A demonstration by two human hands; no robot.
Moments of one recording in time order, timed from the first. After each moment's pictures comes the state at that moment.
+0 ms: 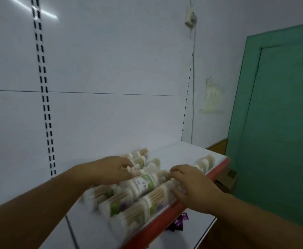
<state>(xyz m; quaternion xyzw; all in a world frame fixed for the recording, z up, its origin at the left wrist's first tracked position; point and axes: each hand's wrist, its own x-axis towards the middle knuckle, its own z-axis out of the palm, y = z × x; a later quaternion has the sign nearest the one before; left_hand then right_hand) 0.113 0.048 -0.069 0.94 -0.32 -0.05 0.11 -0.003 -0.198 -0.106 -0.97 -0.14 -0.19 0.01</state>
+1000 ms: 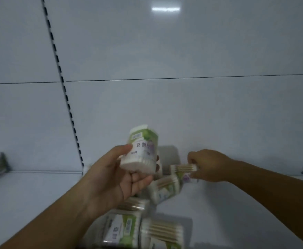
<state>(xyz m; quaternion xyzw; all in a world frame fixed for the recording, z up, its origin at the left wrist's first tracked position) 0.128 -0.058 -0.069 0.45 0.03 -0.04 0.89 0.327 -0.256 -0.095 -0.92 -0.40 -0.02 0.01</state>
